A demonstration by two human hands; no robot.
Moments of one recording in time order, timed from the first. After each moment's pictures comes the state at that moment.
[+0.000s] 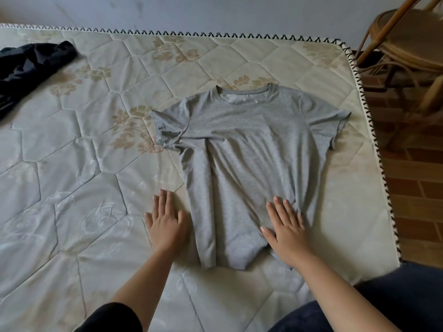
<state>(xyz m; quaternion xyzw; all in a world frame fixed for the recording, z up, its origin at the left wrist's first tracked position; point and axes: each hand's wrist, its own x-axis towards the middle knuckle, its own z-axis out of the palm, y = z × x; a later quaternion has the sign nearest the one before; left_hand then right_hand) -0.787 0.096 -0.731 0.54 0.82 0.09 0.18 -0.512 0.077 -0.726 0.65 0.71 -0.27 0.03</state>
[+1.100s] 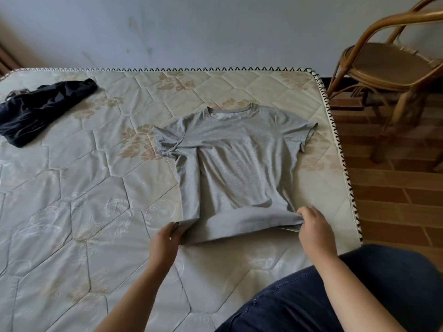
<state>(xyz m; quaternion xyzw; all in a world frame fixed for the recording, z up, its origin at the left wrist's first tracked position) -0.753 0.014 -0.686 0.51 0.77 0.28 0.27 -0.431 0.029 -0.684 0.73 0.64 -0.13 -0.20</state>
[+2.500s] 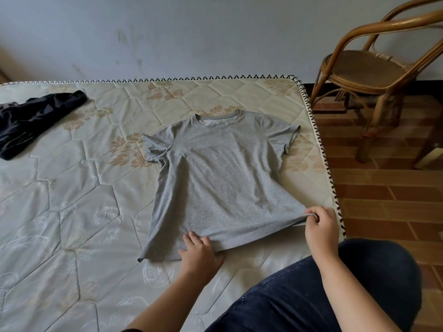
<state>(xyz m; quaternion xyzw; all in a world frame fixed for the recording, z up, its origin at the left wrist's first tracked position) -0.661 -0.002 -0.699 0.69 0.69 -0.20 0.13 -0.409 0.014 -0.661 0.77 0.42 -0.23 -0.42</state>
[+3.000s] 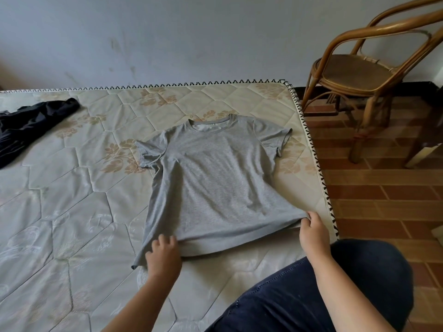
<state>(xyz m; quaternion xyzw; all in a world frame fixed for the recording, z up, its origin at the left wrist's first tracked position) -0.717 0.010 -0.696 0.64 0.75 -0.17 0.06 -0.407 0.015 -0.658 0.81 0.36 -0.32 -0.34</state>
